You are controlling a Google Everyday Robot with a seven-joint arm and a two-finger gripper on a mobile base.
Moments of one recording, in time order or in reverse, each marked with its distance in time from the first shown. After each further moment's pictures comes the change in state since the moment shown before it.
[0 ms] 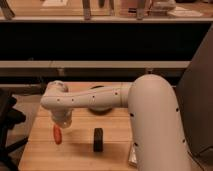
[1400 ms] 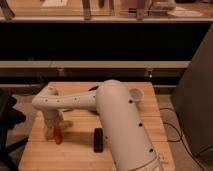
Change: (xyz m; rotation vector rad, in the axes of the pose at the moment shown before) arm 0.016 -0.045 0.090 0.000 -0.199 -0.155
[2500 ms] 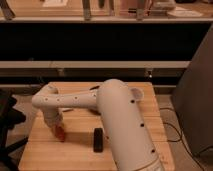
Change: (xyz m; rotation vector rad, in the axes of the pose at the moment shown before) arm -0.001 0.001 -0.013 0.000 0.003 0.005
